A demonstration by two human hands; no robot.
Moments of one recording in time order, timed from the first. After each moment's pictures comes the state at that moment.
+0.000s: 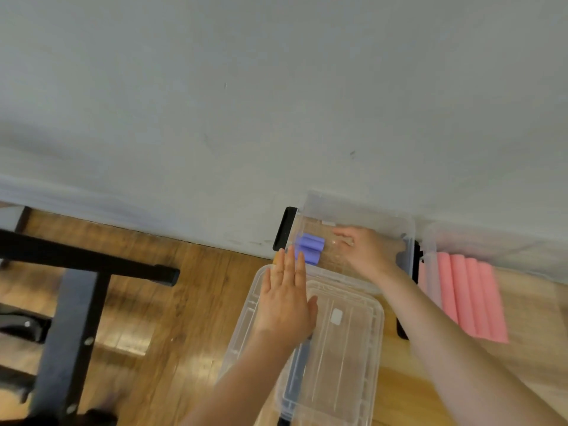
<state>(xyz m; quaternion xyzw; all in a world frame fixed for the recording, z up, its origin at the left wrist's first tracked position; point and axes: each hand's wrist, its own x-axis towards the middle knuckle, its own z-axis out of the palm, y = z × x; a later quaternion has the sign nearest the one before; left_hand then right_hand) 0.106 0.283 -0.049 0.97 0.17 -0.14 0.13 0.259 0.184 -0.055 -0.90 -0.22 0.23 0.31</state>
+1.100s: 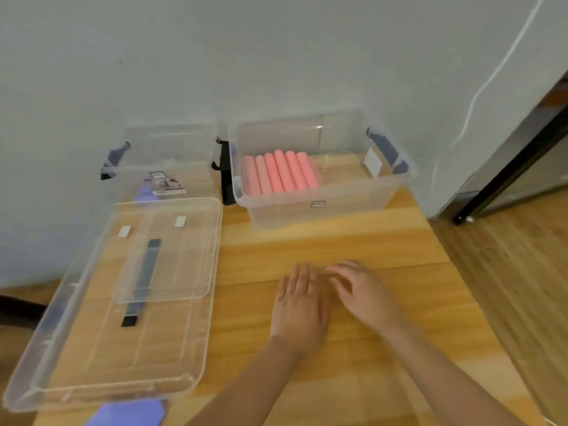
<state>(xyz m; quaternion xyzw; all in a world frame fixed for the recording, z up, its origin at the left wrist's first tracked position) -0.025 -0.056 -0.159 0.99 -0.07 -0.09 0.12 0.019 -0.193 -0.148 -0.94 -0.16 0.05 0.28</state>
